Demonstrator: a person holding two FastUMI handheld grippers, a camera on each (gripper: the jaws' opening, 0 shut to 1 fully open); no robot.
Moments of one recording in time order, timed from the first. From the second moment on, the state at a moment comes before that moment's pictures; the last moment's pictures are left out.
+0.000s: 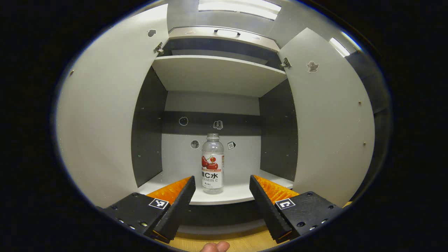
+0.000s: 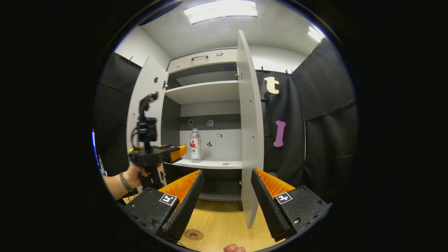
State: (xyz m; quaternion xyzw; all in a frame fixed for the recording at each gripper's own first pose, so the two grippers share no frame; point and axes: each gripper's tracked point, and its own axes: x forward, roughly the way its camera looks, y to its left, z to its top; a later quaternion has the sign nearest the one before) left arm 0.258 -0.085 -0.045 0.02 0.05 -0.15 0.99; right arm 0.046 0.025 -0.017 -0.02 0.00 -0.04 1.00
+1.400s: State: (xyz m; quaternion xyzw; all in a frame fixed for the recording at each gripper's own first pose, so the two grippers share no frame) left arm 0.420 -0.099 -0.068 0.05 0.08 -0.11 0.99; right arm 0.053 -0.015 -0.016 0.00 0.00 -0.10 1.00
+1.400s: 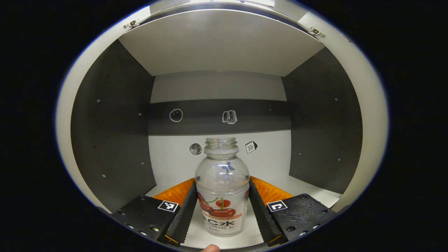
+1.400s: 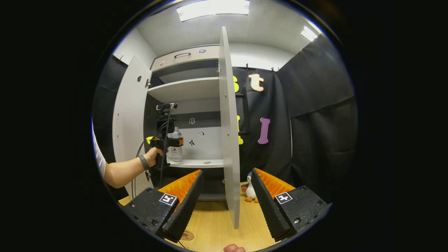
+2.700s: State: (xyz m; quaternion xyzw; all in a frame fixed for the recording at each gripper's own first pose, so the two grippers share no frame) left arm 0.165 -0.072 -0.135 0.02 0.09 -0.13 0.99; right arm 0.050 0.025 0.023 0.01 -0.02 0.02 1.00
